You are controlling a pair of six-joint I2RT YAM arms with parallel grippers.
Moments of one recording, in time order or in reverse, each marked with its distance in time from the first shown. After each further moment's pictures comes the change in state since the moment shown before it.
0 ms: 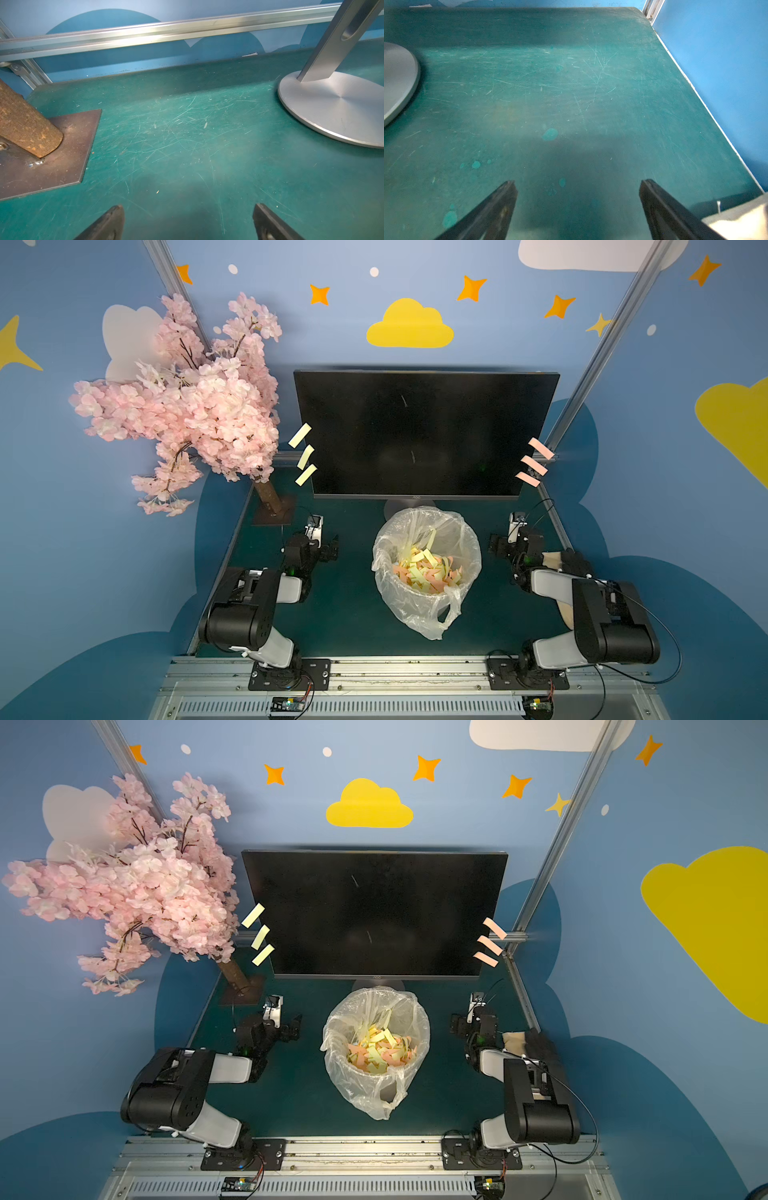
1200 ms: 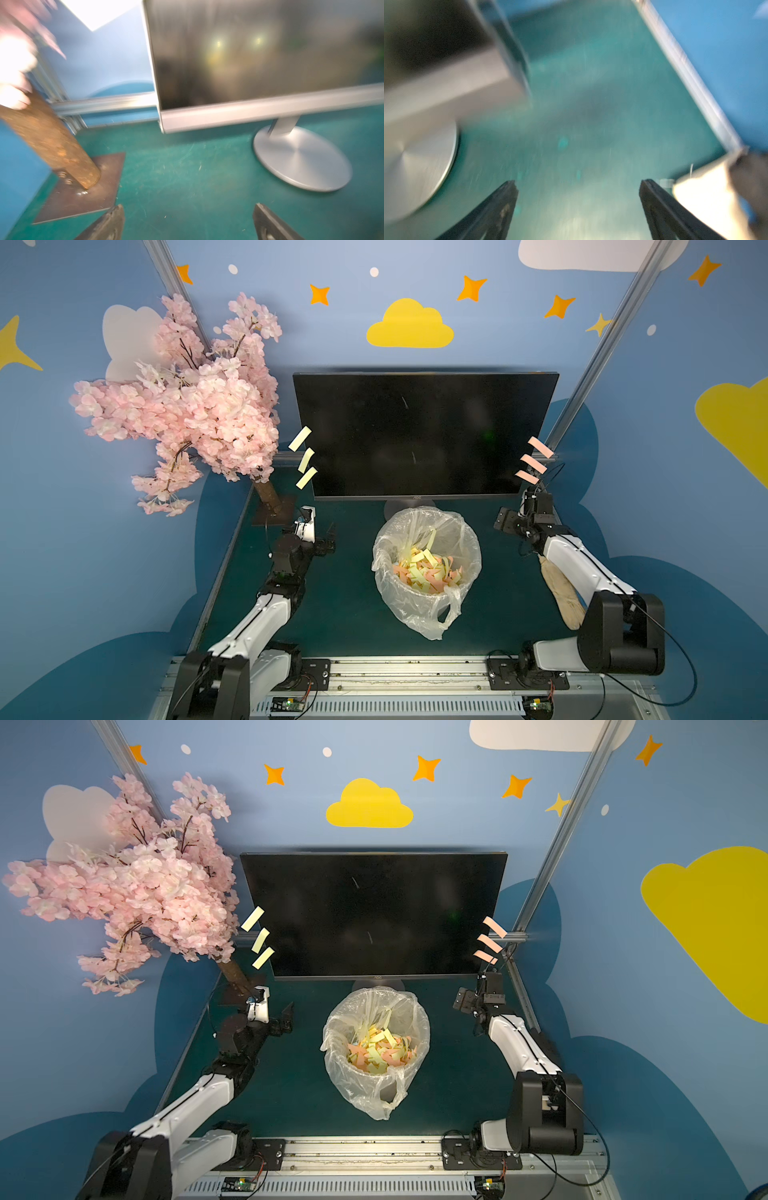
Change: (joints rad) left arm -0.078 -0.592 0.019 -0.429 -0.090 -0.064; right arm -0.013 -0.090 0.454 -0.827 -0.049 0.323
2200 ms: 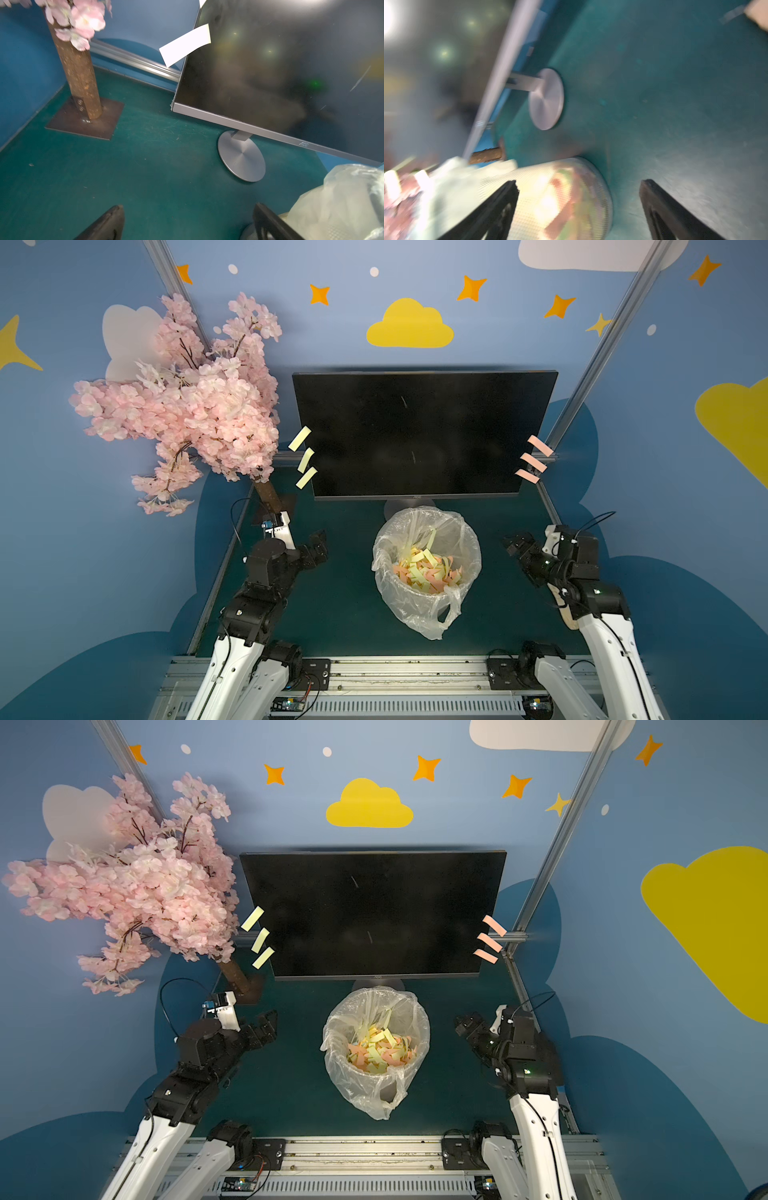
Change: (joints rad) left arm -0.045 -0.324 0.372 -0.904 -0.029 -0.467; right arm -0.014 -0.625 -0.010 -0.431 -0.396 0.488
